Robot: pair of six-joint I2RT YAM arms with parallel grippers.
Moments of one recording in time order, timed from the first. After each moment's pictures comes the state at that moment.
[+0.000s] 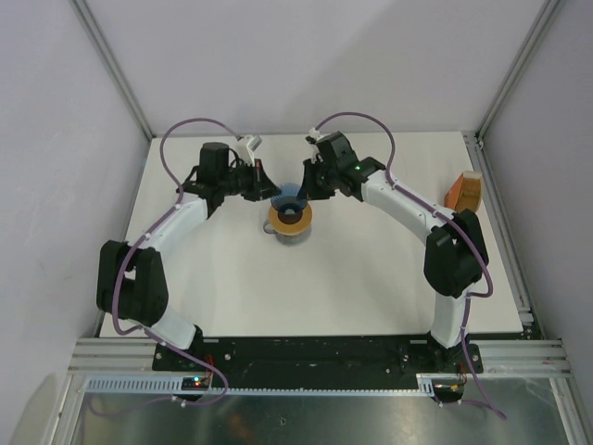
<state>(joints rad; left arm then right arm) -0.26 1.58 1.15 -0.17 0.63 -0.23 0.62 1.90 1.65 -0.50 -0.21 0.46</state>
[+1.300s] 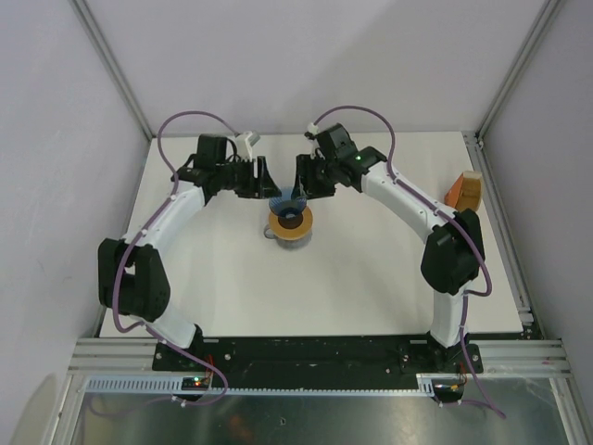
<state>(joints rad) -0.24 1.59 1.29 -0.44 0.62 -0.19 0.62 1.92 1.78 -0.67 -0.26 0.46</state>
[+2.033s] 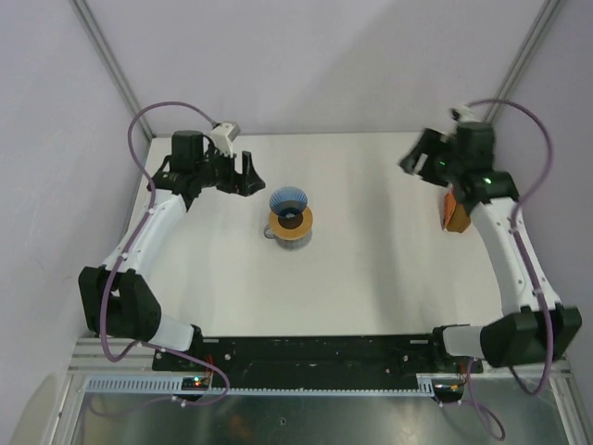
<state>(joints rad) -0.16 1.45 1.29 -0.45 0.54 -0.04 0.19 1.38 1.47 -0.61 -0.15 0.42</state>
